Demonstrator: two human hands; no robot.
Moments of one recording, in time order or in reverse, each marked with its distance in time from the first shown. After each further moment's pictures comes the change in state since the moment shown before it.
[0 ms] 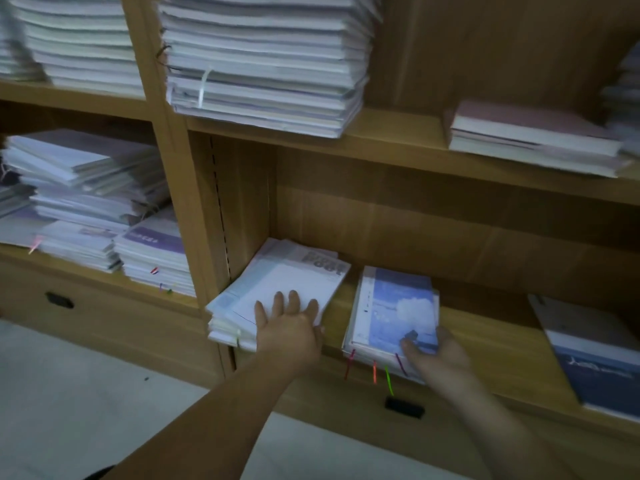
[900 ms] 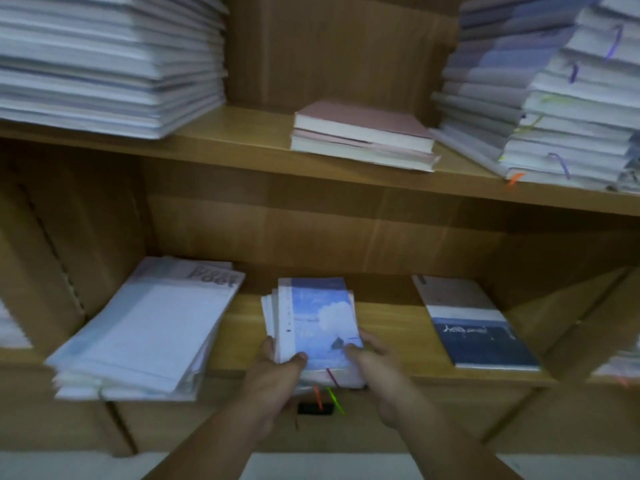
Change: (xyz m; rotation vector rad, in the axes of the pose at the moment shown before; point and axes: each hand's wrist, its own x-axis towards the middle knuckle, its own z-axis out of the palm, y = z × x) left_hand -0.010 0.133 0.029 -1.285 -0.272 -0.320; right_hand 0.016 0.052 -0.047 0.420 0.000 0.265
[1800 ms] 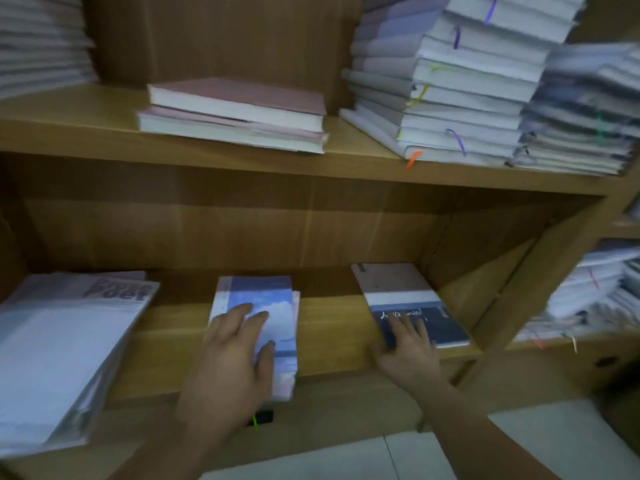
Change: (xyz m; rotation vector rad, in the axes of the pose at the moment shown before) left_hand -0.005 0.024 0.039 0.797 0.218 1.037; right_hand 0.034 0.015 -0.160 -0.980 0.270 -0.127
